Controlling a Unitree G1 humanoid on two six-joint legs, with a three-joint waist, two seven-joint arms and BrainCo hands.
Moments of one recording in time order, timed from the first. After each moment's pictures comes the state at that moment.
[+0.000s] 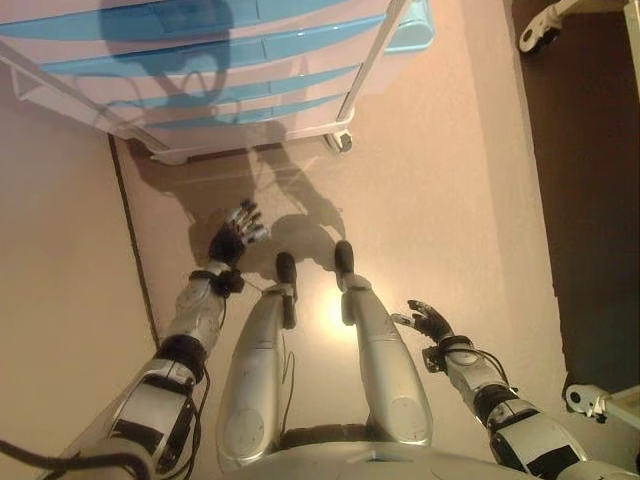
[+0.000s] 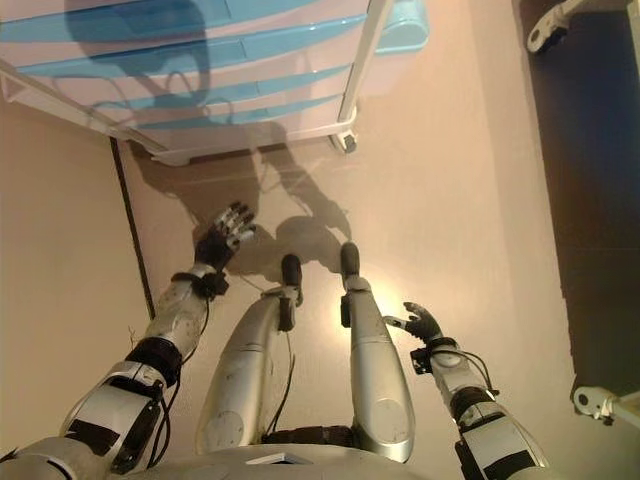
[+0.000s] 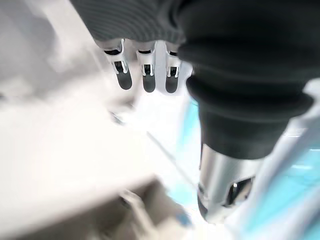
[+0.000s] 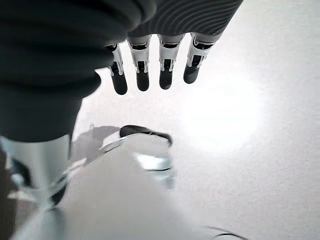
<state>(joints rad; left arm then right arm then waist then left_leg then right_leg) -0.46 0.35 -0.19 0.78 -1.02 -0.35 -0.46 -0.28 -0.30 0.28 1.14 0.18 -0.18 0.01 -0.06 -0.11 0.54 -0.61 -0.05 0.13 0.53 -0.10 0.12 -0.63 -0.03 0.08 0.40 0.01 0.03</state>
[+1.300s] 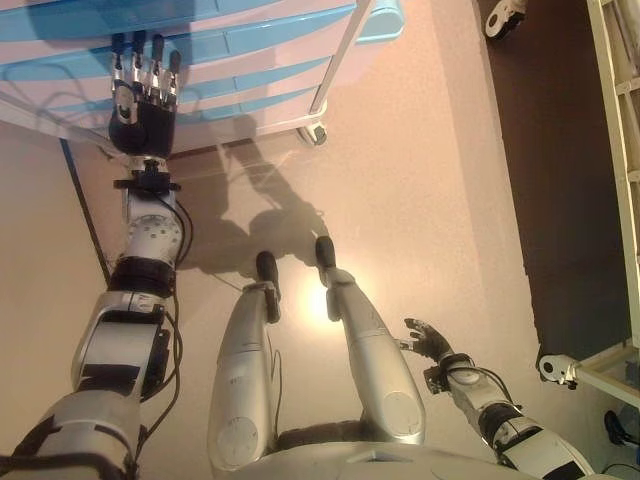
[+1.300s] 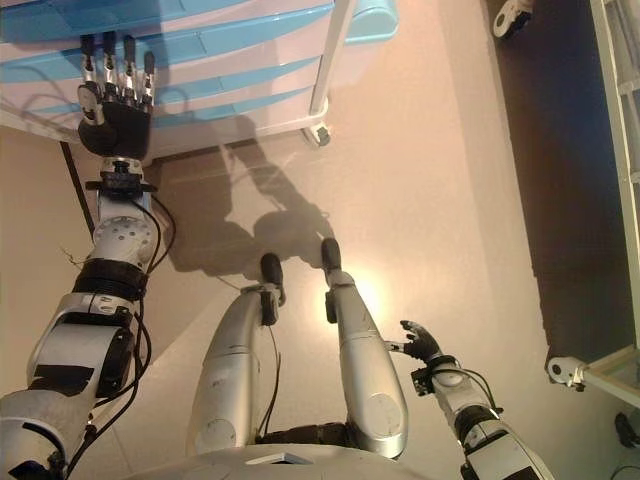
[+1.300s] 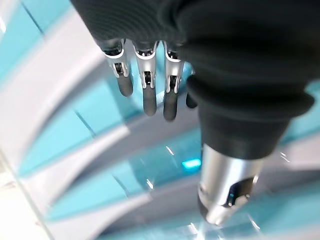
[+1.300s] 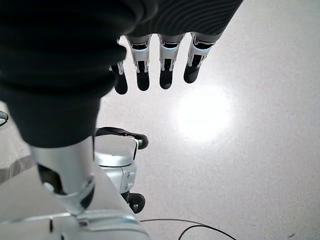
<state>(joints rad) -0.75 0.54 -0.04 0.69 -1.49 -0.25 -0.58 -0.21 -0.30 0.37 1.09 0.22 -0.19 0.03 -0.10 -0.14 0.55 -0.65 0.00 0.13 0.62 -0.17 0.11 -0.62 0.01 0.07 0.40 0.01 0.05</state>
